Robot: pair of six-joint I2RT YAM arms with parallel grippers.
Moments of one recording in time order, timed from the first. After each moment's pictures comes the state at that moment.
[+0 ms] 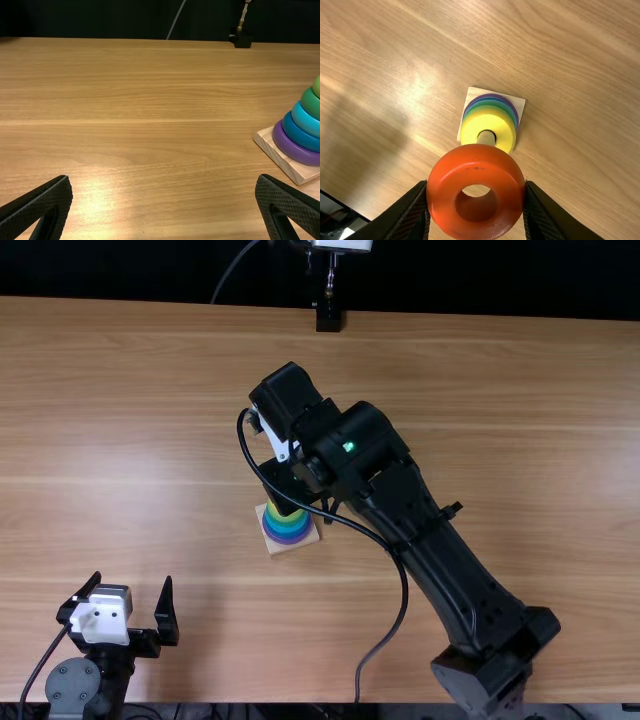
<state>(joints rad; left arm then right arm) -0.02 0.01 0.10 -0.37 0.06 -0.06 0.69 2.10 2.32 -1.45 -0.04 0.11</state>
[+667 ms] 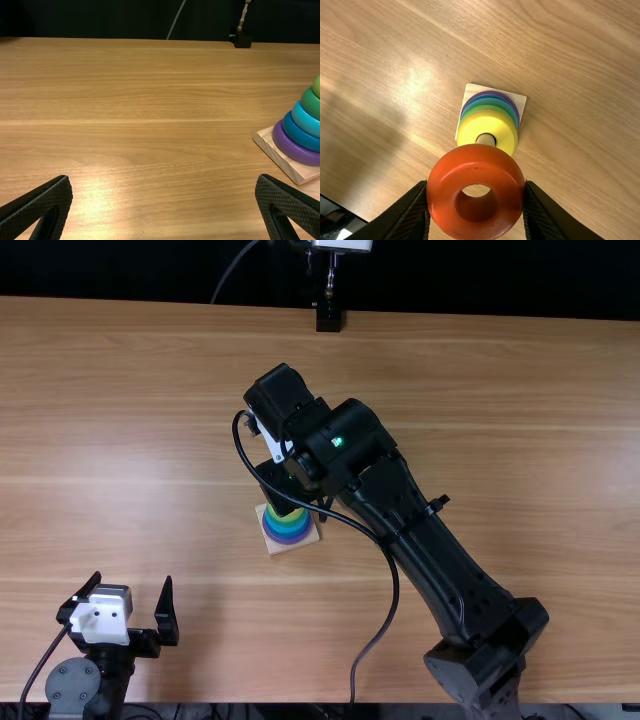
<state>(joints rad) -0.02 0.01 0.10 -0.37 0.06 -0.06 0.69 2.12 2.32 -1.45 -0.04 0.11</state>
